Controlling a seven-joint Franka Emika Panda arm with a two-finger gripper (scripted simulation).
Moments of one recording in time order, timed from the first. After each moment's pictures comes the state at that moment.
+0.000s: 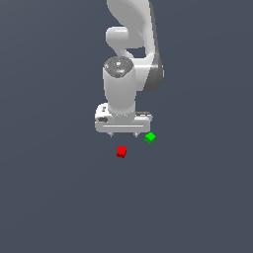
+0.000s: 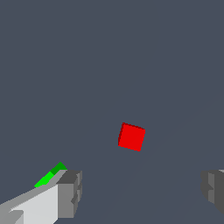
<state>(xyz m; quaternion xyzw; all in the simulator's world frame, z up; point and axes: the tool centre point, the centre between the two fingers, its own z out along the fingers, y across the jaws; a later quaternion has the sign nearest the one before) 0.002 -0.011 0.174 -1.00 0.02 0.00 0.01</state>
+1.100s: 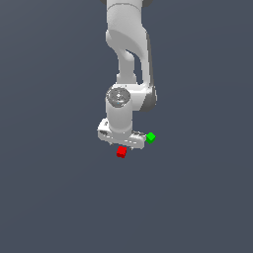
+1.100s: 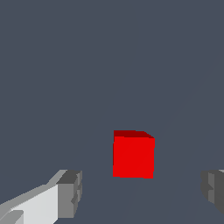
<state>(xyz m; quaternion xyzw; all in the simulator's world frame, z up) 0.001 -0.022 0.084 -0.99 0.13 0.00 0.00</state>
